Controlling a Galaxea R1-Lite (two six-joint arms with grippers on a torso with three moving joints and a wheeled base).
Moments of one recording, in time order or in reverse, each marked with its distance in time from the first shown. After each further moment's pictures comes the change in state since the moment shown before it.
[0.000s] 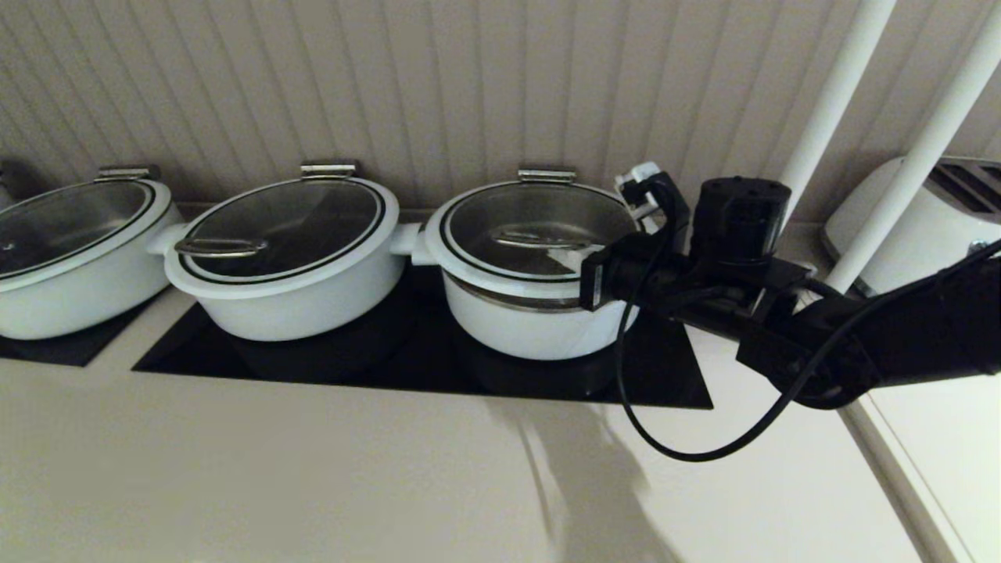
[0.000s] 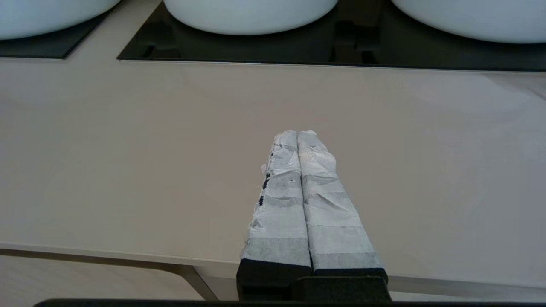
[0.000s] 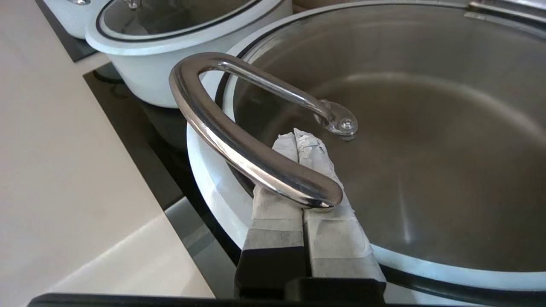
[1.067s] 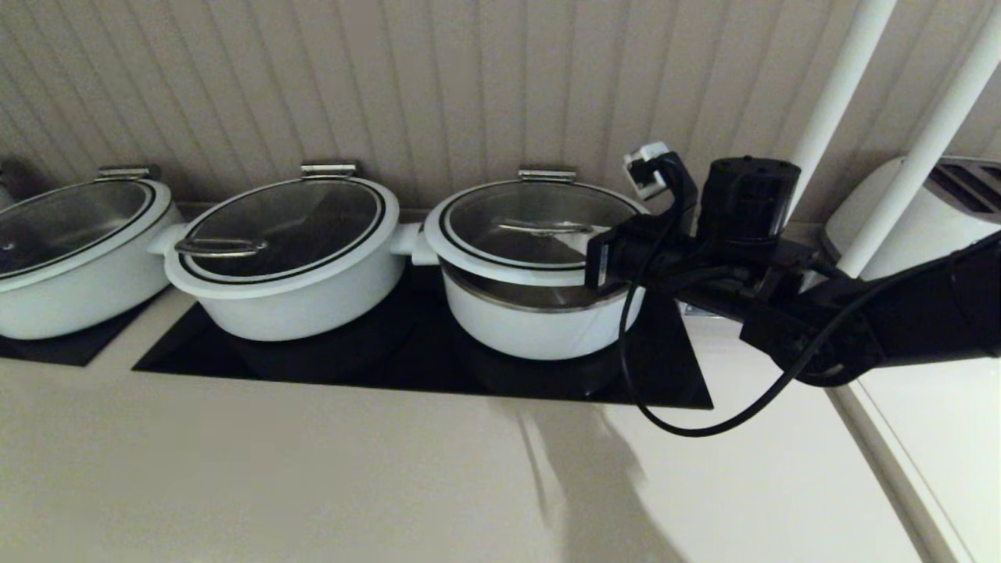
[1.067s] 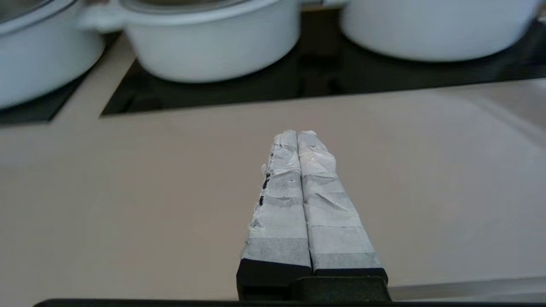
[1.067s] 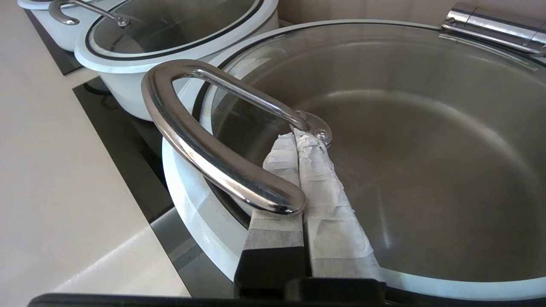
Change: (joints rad) left arm 0.000 0.014 -0.101 0.020 -0.119 0.071; right arm -0.029 -0.001 -0.063 0.041 0.000 -0.001
